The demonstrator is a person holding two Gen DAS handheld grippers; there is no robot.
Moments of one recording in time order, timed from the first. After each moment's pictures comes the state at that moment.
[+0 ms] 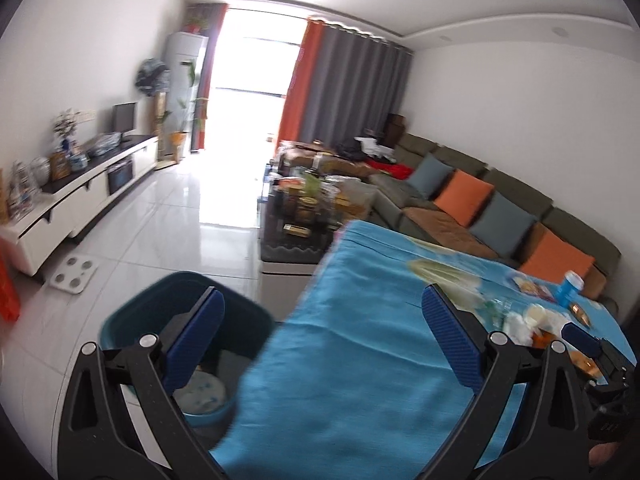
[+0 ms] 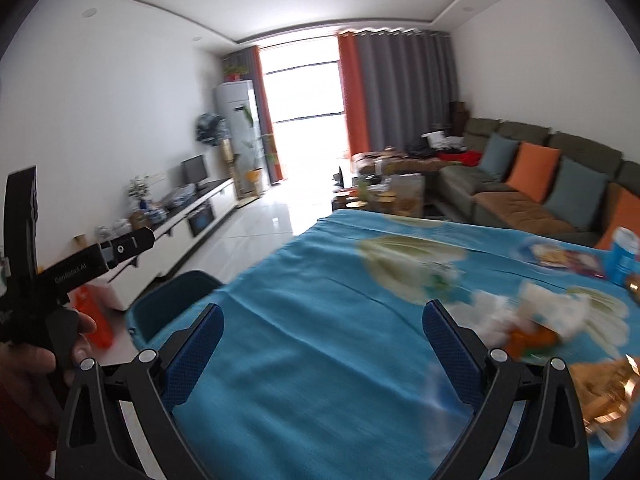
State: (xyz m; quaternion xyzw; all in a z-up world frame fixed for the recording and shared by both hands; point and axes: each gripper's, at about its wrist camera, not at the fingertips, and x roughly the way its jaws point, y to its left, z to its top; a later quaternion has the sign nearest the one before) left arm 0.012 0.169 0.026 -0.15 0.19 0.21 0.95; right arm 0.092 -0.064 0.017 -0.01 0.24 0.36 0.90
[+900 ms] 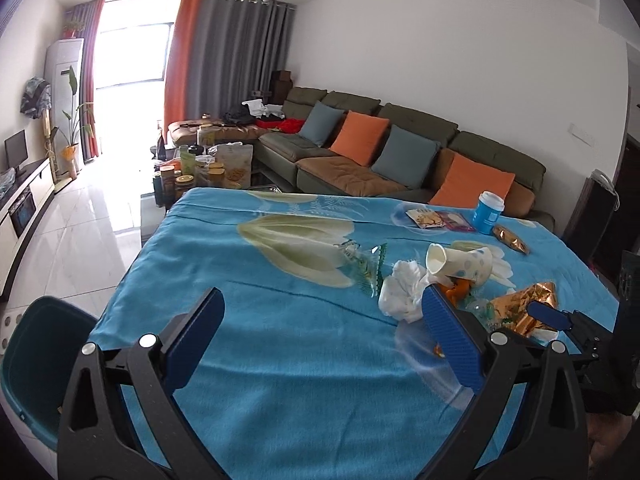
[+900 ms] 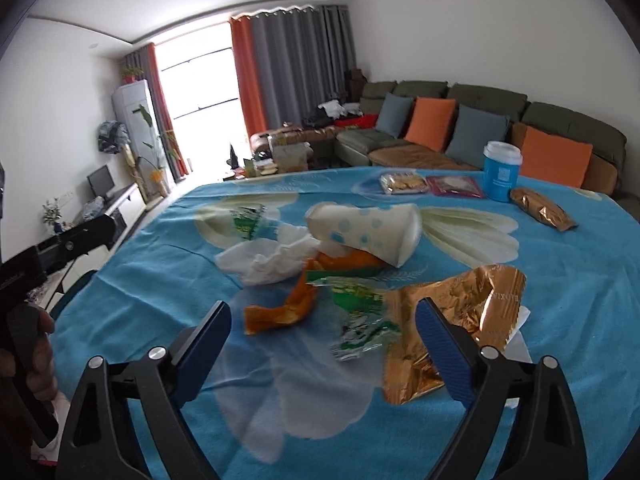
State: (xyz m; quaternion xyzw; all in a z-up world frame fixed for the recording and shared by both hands) left arm 0.134 0.066 -0.004 -0.08 0.26 0.02 0.96; right arm 0.148 -0.173 -0.032 0.01 0.32 0.20 0.93
